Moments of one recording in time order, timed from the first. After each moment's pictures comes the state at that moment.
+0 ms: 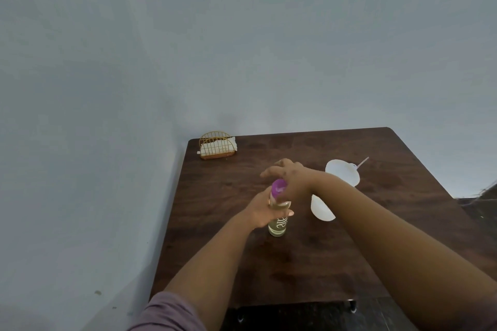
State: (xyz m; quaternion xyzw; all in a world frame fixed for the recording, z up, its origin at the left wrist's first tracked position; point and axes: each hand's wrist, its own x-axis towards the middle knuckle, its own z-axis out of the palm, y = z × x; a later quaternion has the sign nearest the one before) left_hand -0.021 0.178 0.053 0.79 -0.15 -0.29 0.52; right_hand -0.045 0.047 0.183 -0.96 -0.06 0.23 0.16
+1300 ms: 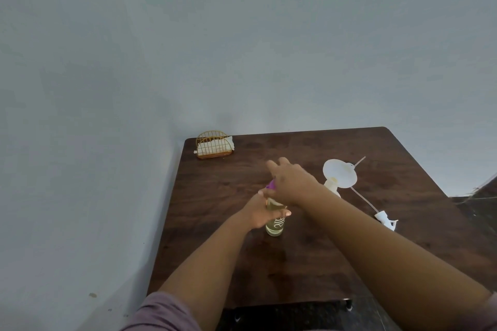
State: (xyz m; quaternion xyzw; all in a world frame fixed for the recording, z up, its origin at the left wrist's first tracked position) left_hand -0.020 0.179 0.052 0.80 -0.17 -0.29 0.50; right_hand -0.056 0.069 0.173 -0.99 0.00 0.11 0.13
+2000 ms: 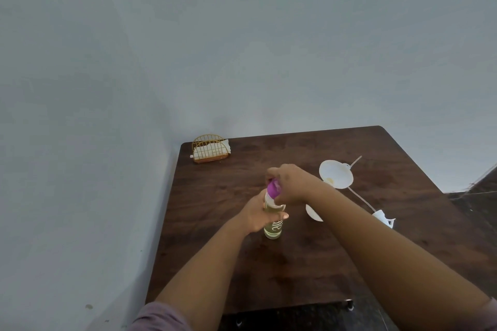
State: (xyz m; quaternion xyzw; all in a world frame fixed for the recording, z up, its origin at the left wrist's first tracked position) left_hand -0.024 0.178 0.060 0.79 -0.15 -0.30 0.52; right_hand -0.044 0.046 0.169 -0.97 -0.06 0.15 0.16
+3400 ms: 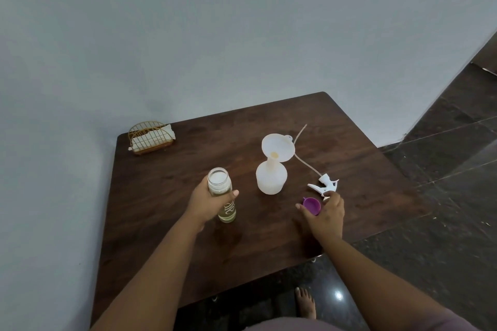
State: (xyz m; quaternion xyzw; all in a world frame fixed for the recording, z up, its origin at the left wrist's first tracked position) left_hand -0.038 0.158 0.055 0.80 -0.02 -0.22 0.55; right_hand -0.177 -0.093 -0.034 -0.82 0.40 -0.20 0.36
